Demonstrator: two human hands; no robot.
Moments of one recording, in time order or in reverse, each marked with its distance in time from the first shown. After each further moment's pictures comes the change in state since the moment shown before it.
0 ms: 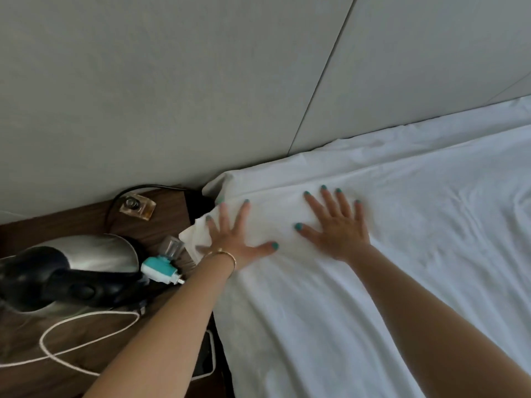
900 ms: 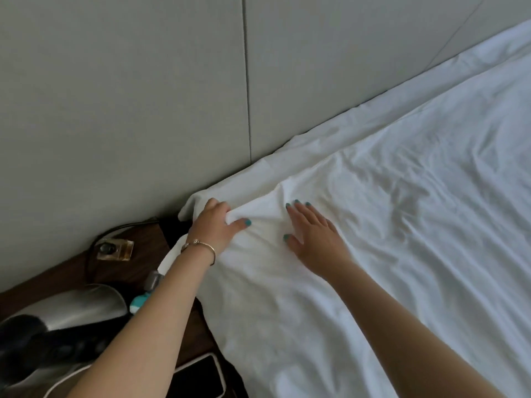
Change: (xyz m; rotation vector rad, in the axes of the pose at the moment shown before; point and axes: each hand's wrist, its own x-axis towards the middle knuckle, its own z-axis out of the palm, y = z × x) left_hand 0.019 0.051 -0.045 0.070 0.305 0.311; right_hand -0.050 -0.002 0.005 0.479 0.170 0.026
